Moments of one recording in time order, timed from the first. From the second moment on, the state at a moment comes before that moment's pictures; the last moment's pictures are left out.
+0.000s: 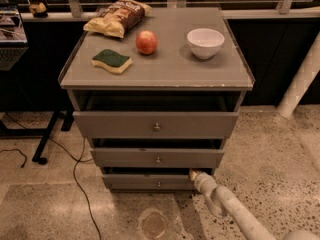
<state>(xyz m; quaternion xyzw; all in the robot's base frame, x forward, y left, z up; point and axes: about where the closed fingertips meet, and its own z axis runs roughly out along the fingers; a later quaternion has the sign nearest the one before) 0.697 -0.207 0.196 0.05 0.86 0.19 0.47</state>
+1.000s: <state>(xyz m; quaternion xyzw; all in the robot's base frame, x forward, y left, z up) 0.689 -0.213 0.198 0.06 0.87 0.20 0.46</state>
